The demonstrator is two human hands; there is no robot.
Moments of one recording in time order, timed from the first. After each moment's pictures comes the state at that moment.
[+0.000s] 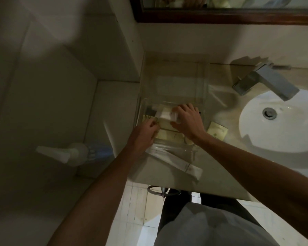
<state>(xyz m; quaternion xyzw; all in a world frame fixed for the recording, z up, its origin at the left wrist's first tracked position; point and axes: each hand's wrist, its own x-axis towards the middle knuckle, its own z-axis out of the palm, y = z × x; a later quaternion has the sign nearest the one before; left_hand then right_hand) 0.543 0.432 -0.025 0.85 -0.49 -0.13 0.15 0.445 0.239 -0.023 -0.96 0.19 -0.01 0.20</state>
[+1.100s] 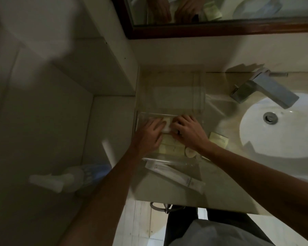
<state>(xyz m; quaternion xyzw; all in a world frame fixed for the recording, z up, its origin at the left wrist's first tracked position) 0.571 0.389 -0.025 0.81 -0.56 -0.09 0.10 0.441 0.215 -0.040 -0.98 0.06 -0.07 0.16</state>
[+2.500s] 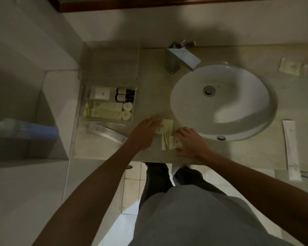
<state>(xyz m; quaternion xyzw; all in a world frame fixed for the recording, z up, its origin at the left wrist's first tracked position) 0.313 0.305 -0.033 0.80 -0.55 -0.21 0.09 0.131 0.142 -0.031 -0.97 0.09 0.15 0.19</state>
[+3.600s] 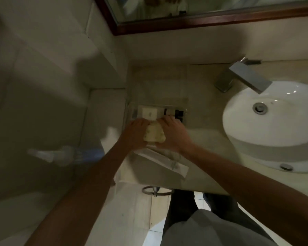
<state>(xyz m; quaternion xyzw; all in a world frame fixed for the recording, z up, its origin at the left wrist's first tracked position) 0.535 0.405 -0.009 0.84 -0.52 -0.17 0.00 0.395 0.251 0.011 -0.95 0.12 0.05 0.27</state>
